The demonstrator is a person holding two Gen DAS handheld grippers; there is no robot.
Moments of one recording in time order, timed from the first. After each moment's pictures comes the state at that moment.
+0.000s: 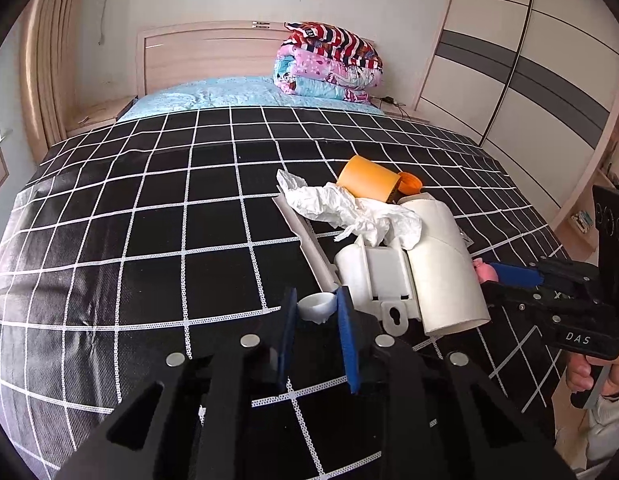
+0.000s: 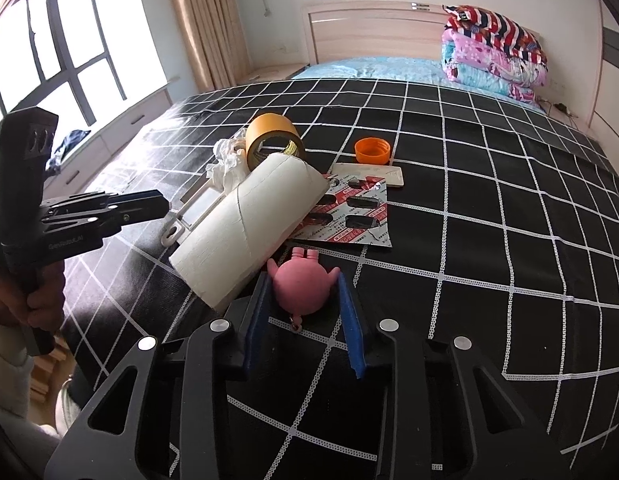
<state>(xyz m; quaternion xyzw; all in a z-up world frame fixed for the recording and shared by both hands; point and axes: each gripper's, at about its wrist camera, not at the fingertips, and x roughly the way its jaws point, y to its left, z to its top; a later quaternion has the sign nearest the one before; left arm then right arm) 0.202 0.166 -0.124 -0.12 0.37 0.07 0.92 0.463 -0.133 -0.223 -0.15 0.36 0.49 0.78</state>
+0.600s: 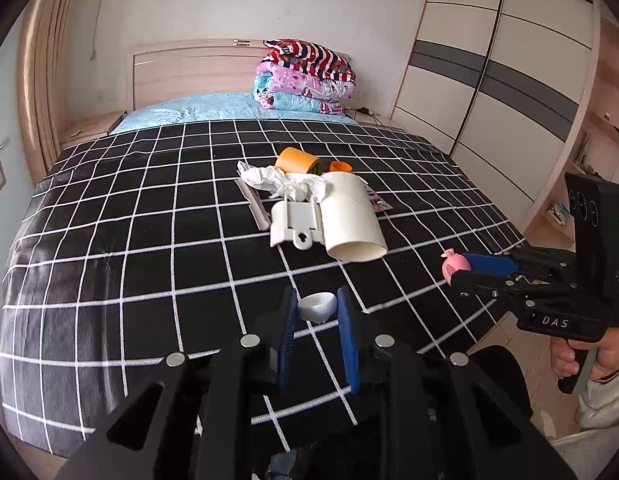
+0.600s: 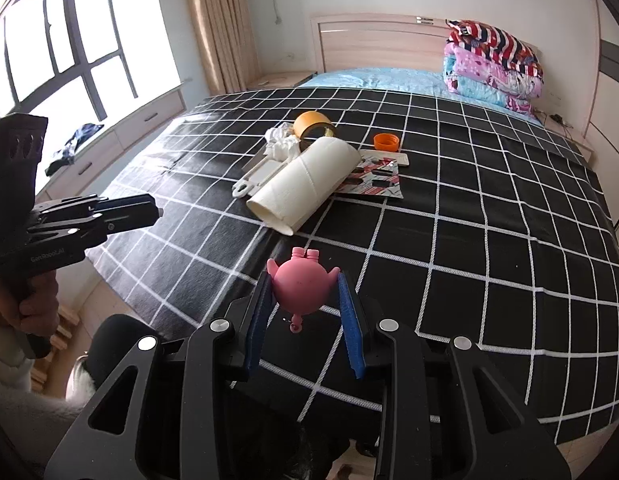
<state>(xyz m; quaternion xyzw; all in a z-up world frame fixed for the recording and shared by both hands) 0.119 0.099 -0.099 -0.11 0.35 0.04 0.93 0.395 -0.183 -0.205 -0.15 0.34 0.51 0.78</state>
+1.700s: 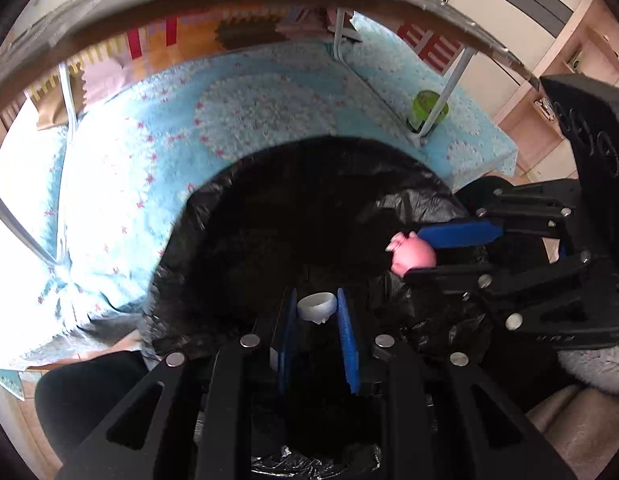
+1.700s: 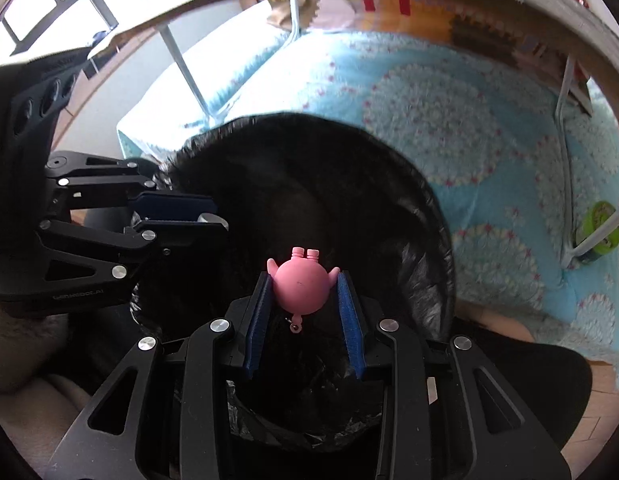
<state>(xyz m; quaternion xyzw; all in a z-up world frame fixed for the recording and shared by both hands) 0.071 0.010 -0.258 -0.11 0.54 -0.04 0.84 0.303 -0.200 -0.367 -0.24 0.50 0.50 0.67</state>
